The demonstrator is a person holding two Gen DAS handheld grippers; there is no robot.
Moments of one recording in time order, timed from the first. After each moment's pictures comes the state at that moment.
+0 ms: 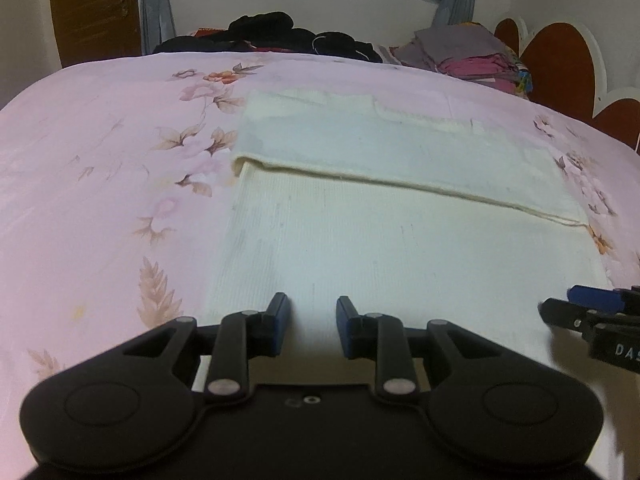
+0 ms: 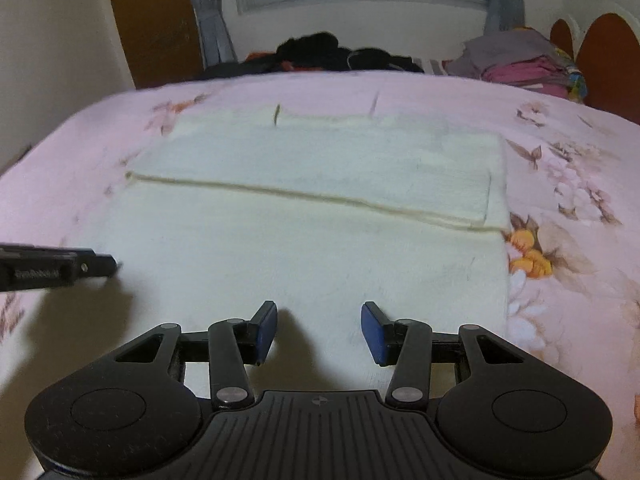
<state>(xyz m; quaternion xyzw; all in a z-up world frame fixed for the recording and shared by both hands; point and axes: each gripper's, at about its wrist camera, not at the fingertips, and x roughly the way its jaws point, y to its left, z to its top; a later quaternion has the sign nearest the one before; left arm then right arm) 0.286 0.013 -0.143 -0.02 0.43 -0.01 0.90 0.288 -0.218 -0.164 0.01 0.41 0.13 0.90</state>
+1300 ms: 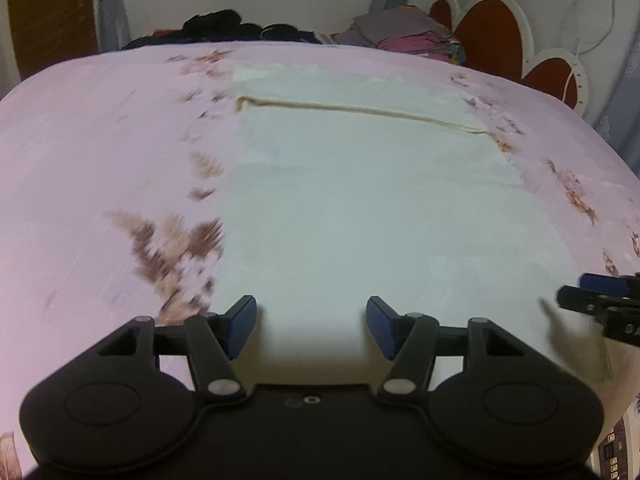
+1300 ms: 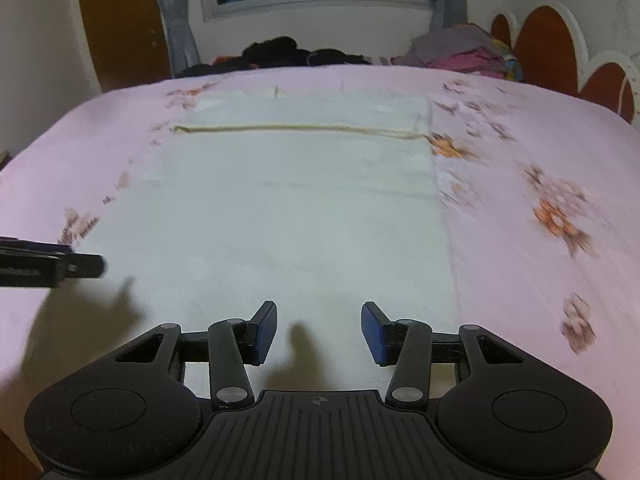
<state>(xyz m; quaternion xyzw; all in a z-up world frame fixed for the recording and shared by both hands) 0.132 0.056 -0.121 0.00 0.44 -0.10 0.89 0.086 -0.197 -0.125 0.02 0.42 0.05 0.91</state>
